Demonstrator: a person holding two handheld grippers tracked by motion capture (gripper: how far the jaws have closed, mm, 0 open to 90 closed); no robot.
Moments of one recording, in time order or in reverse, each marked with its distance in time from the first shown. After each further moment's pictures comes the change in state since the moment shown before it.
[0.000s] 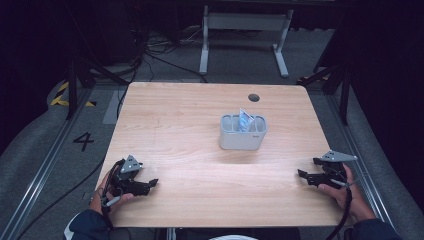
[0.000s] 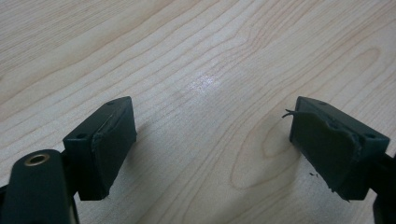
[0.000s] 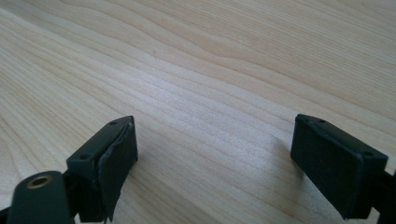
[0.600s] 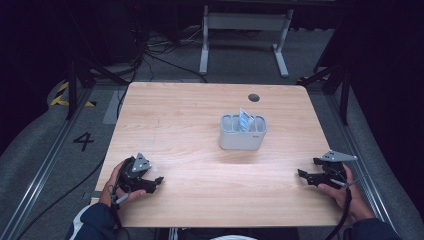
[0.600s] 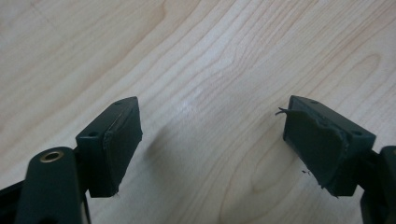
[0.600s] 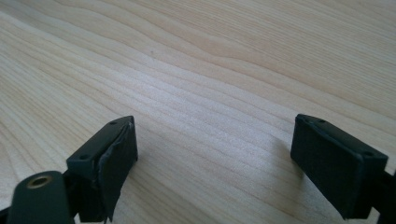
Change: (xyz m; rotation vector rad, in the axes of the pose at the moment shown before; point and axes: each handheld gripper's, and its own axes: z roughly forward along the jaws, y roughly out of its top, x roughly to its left) left arm -0.010 0.014 0.006 0.029 0.017 0.072; right arm 0.001 0.000 0.000 0.000 -0.008 0.010
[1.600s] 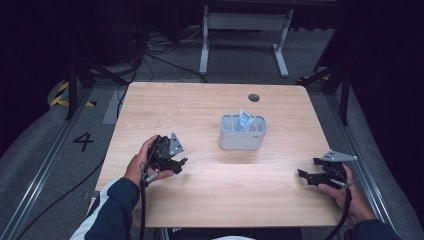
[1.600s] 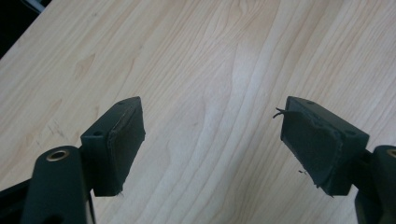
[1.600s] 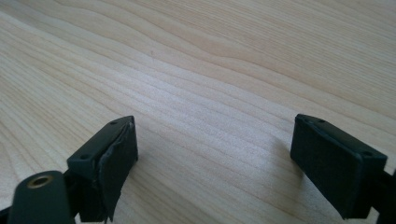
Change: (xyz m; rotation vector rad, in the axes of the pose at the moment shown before) left arm -0.029 0.099 0.019 0.030 0.106 0.272; right arm 0.000 0.000 0.000 -0.001 -0.002 0.001
